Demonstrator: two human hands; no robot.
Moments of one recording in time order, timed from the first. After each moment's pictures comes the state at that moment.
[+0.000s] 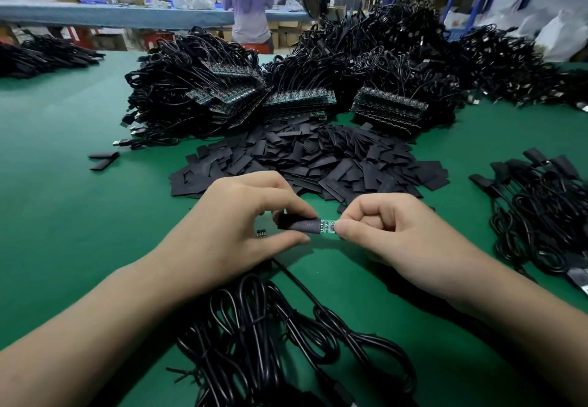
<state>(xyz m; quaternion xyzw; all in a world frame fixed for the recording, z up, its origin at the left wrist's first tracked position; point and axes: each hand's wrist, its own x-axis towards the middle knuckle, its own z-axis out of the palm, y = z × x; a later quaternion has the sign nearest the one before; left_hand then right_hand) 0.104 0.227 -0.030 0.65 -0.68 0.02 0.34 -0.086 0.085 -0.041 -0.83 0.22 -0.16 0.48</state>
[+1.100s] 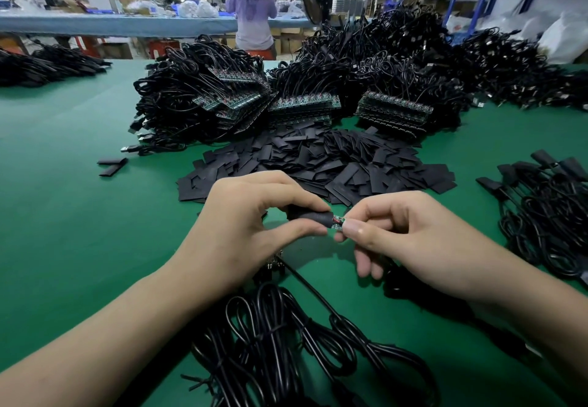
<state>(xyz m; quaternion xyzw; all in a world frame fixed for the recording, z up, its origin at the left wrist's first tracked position) 0.100 0.224 -0.035 0.62 -0.66 0.04 0.43 -0.086 0.092 -0.024 -0.82 0.19 -0.12 0.53</state>
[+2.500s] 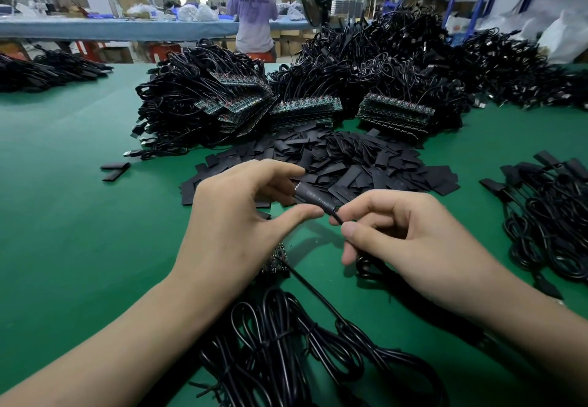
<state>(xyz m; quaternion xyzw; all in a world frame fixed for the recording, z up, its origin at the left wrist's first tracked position) 0.097 0.223 -0.035 0.67 -0.55 0.08 0.49 -0.078 0.100 -0.035 -0.83 0.18 -0.22 0.47</state>
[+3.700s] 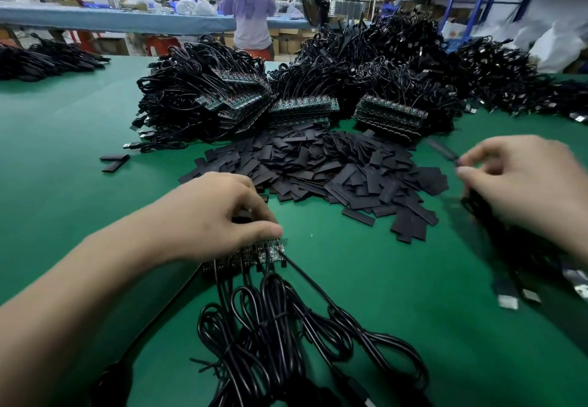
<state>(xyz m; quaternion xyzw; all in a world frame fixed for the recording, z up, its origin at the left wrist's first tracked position) 0.139 0.238 -0.010 0.77 -0.62 -0.08 0.15 -0.138 0.012 0.007 -0.85 0.46 -0.25 0.08</state>
